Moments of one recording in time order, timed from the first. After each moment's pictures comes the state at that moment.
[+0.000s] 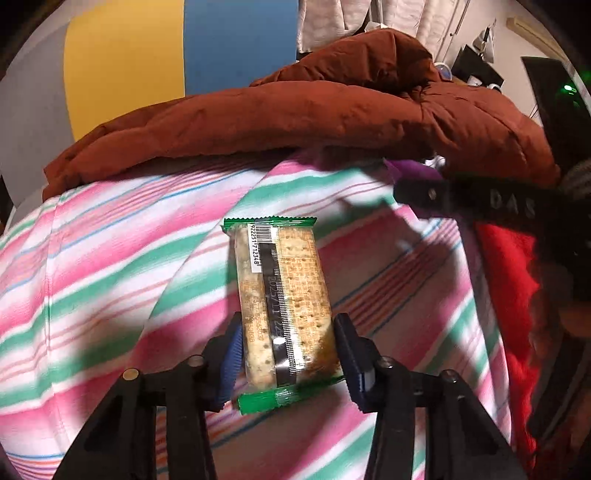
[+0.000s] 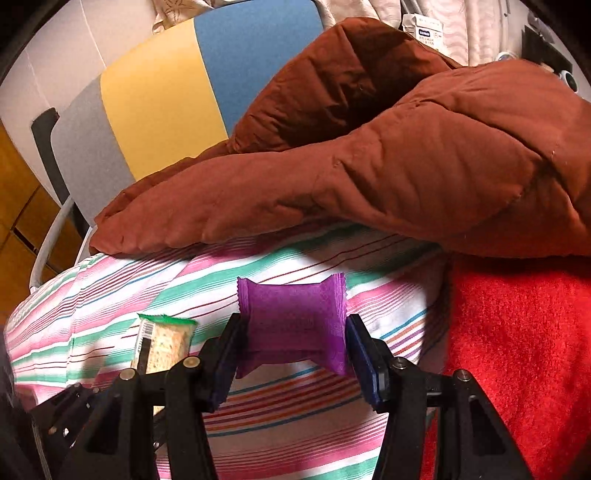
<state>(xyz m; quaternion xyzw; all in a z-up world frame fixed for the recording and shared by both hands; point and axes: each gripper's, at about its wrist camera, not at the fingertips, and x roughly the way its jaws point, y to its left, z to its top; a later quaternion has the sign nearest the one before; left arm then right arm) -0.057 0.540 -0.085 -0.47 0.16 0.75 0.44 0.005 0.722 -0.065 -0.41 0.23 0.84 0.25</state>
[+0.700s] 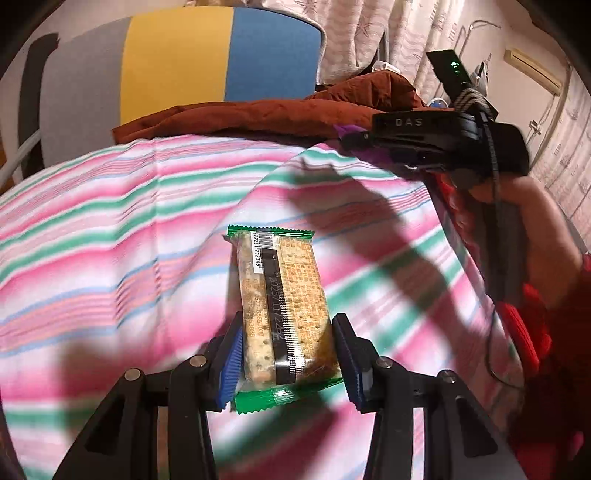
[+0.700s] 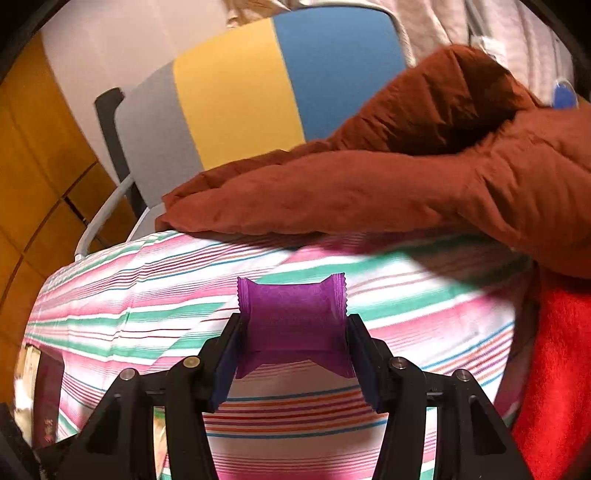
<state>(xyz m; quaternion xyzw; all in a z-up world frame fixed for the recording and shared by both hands) -0.005 0.402 -0.084 -0.44 0.10 0.78 0.44 -0.022 0.661 -0.061 -0.39 0.19 0.89 0.14</state>
